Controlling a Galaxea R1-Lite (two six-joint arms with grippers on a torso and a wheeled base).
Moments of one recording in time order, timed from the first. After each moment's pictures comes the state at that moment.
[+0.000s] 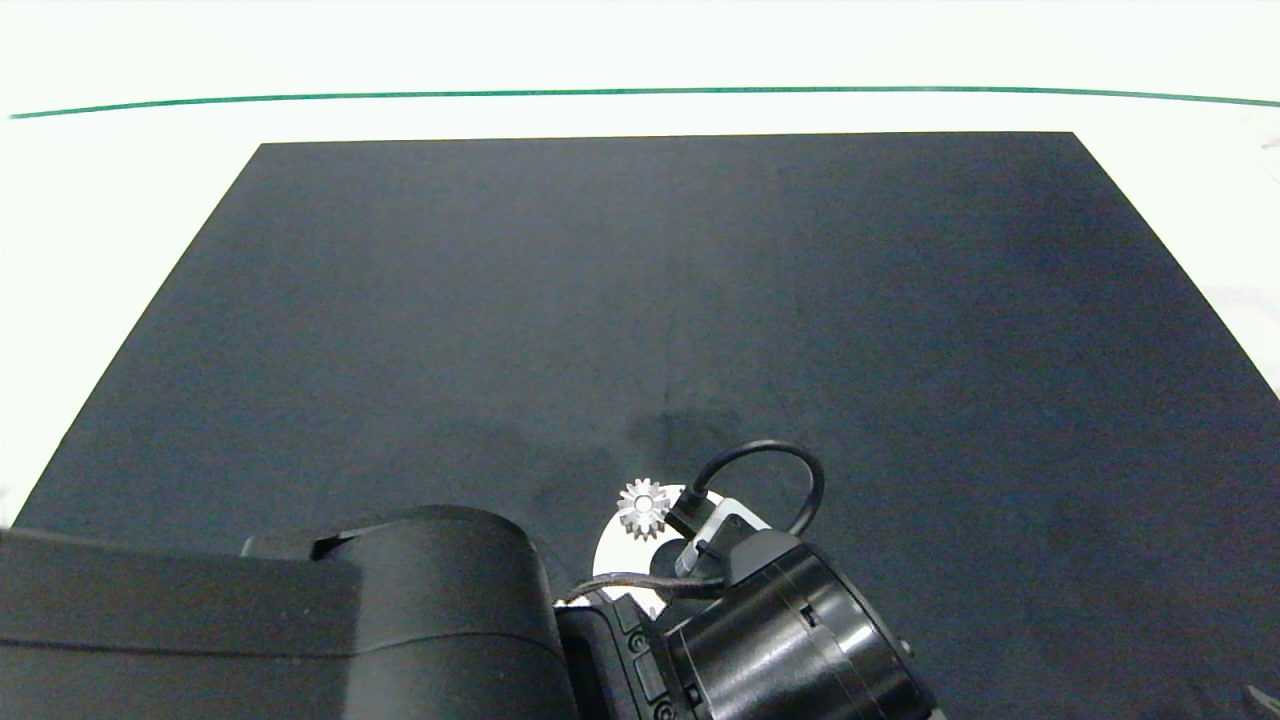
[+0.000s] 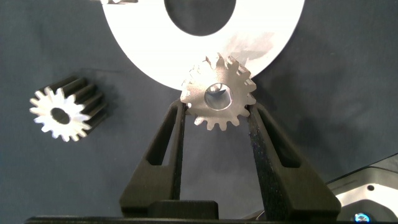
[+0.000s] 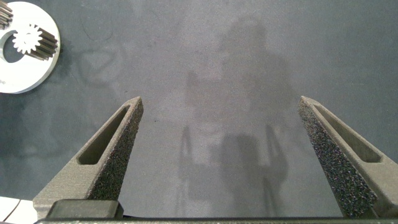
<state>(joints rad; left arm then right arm) -1.22 1.83 -1.30 0.61 0.61 -0.34 0.07 0.52 -0.33 0.10 0.05 0.03</state>
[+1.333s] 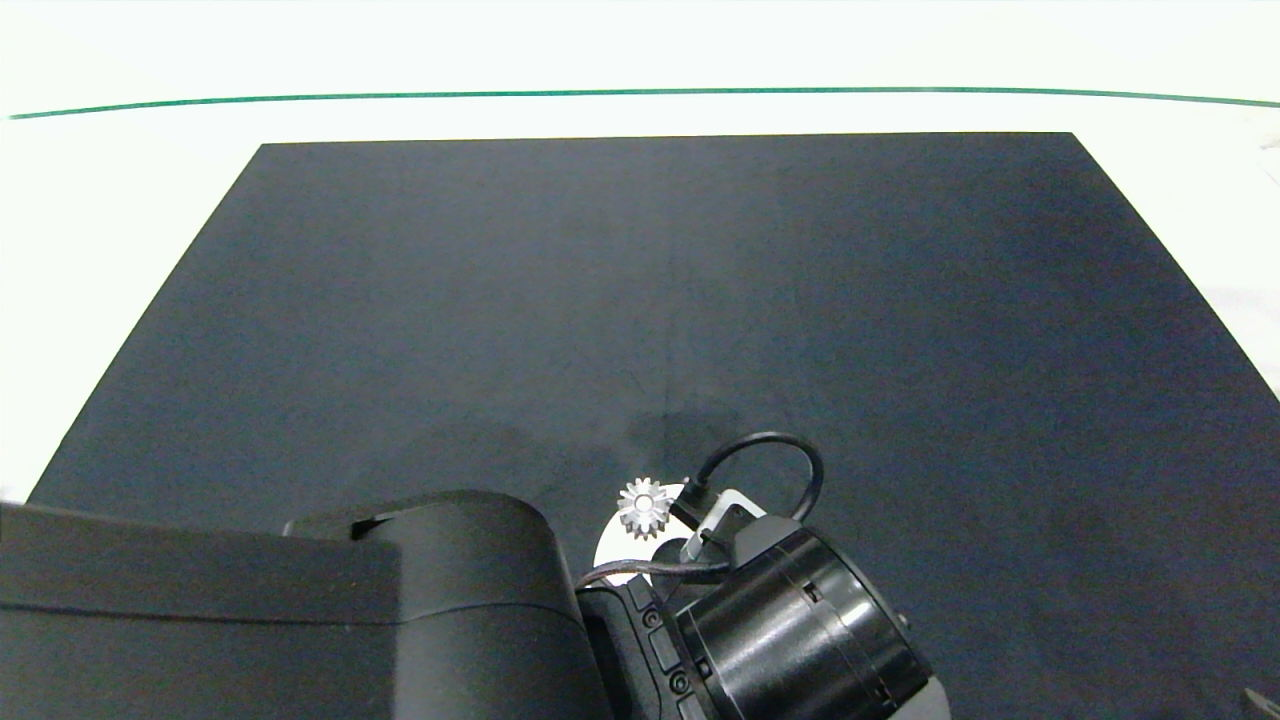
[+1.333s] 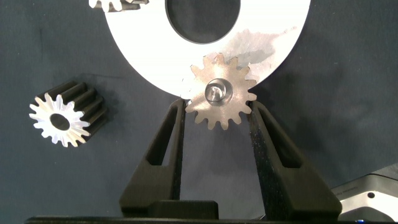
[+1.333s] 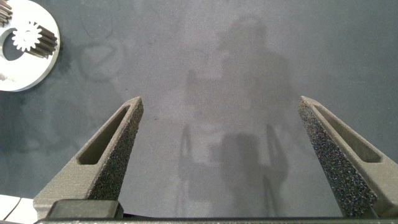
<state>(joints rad) -1.20 1.85 -1.32 0.61 0.61 -0.34 0.07 0.52 -0.32 0.10 0.05 0.03</state>
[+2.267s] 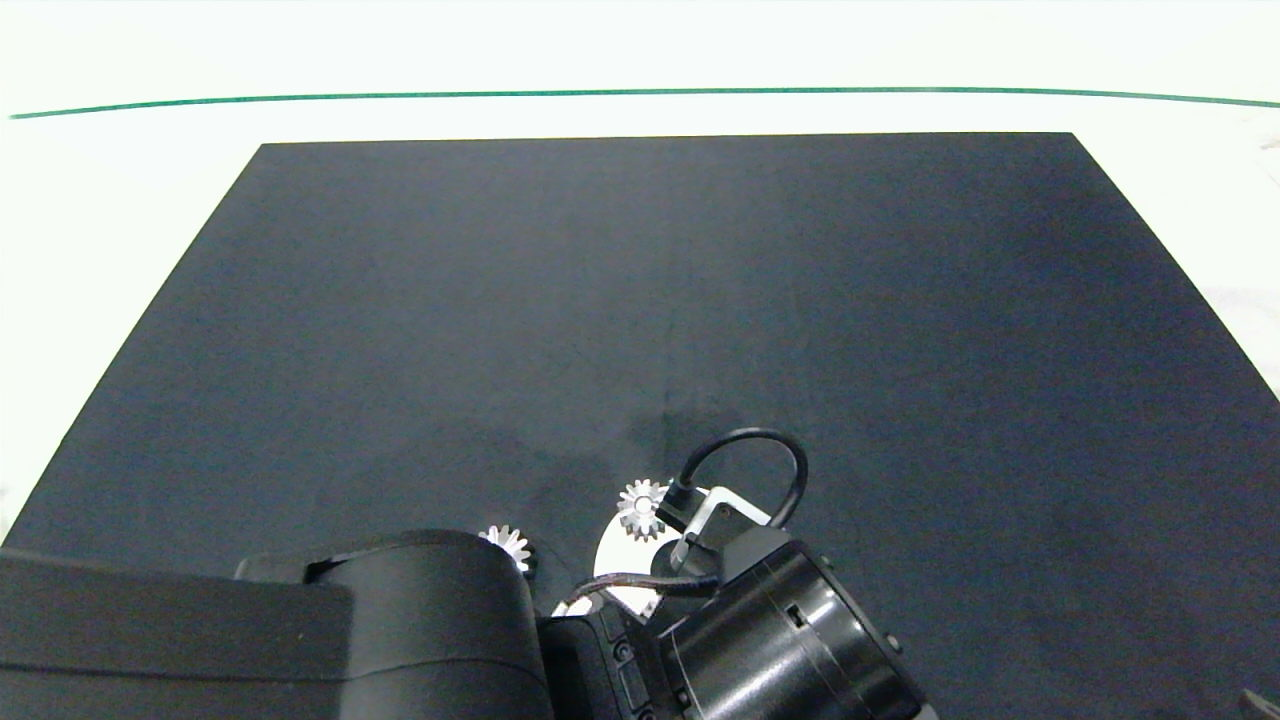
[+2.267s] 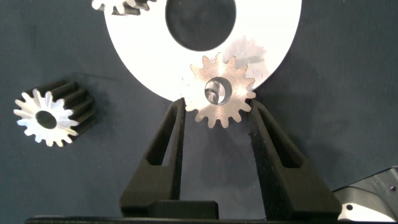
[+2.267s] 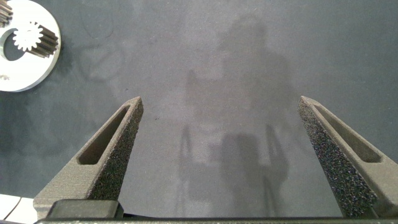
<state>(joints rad) -1.21 1.82 -1.24 0.50 0.61 -0.39 0.07 0.52 -0.32 0.10 0.05 0.03</state>
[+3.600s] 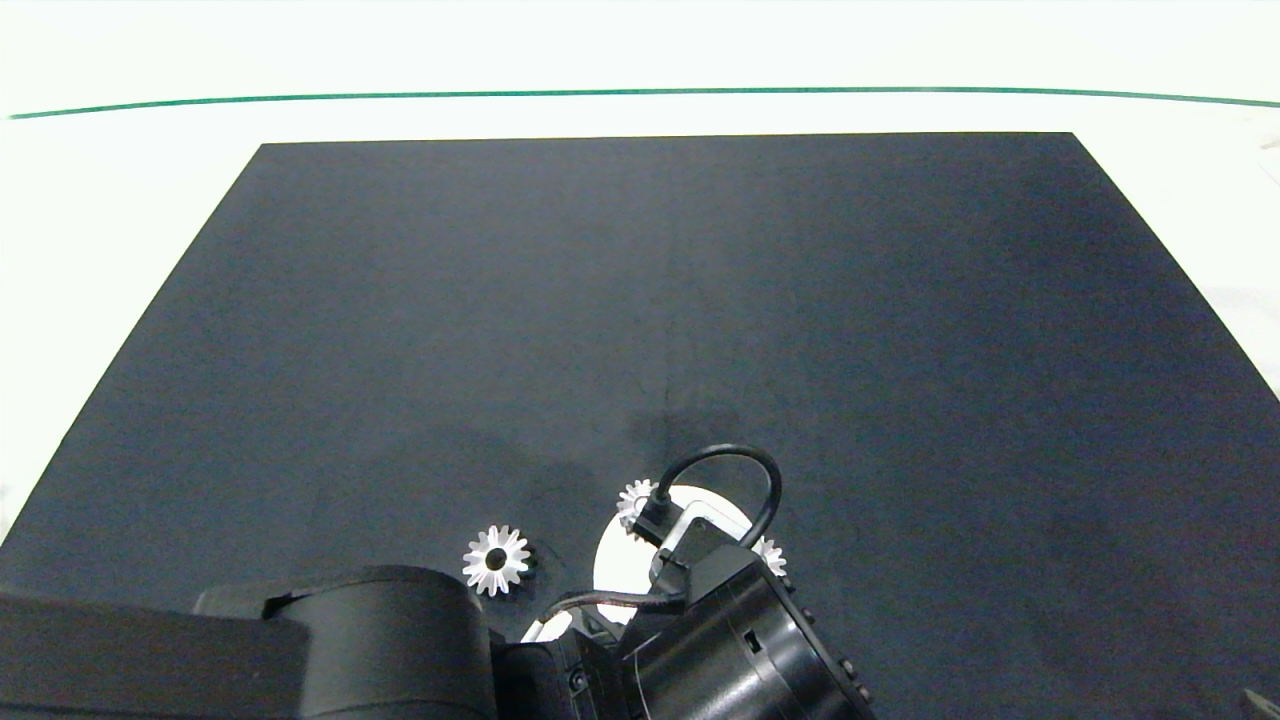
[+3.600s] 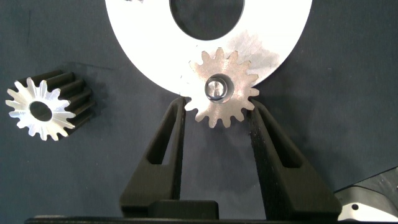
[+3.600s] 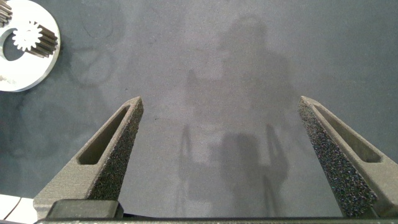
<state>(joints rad) -1.21 1.78 -1.16 0.43 0.61 -0.39 0.07 0.52 -0.32 0.10 0.05 0.03</state>
